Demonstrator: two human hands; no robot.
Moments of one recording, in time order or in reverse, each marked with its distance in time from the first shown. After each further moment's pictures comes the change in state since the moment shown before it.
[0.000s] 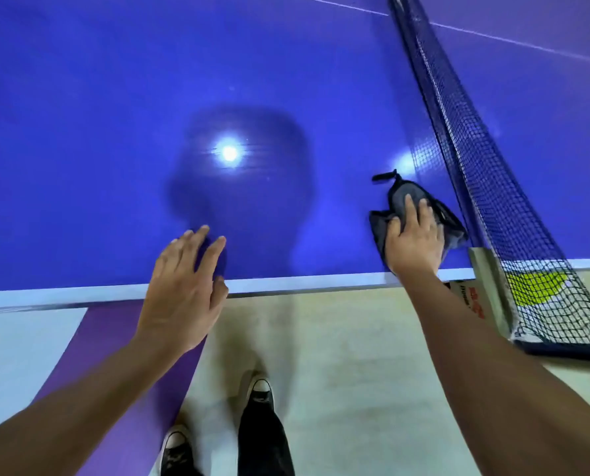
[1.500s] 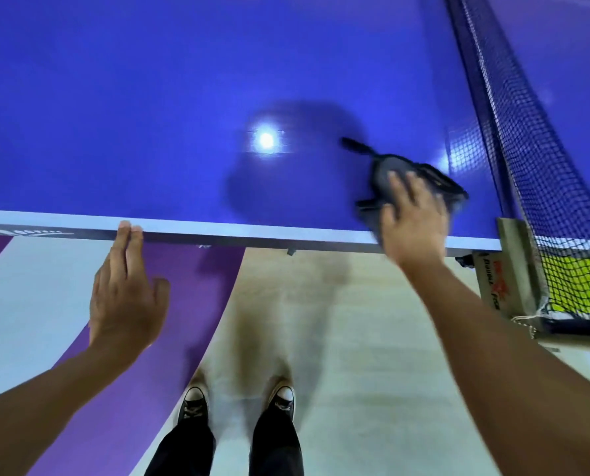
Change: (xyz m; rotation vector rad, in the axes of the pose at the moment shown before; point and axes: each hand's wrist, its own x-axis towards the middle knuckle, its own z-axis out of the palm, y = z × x) left_hand -0.110 -0.020 0.009 -0.065 0.051 -0.454; right_hand -0.042 0.018 0.012 0.012 0.068 -0.376
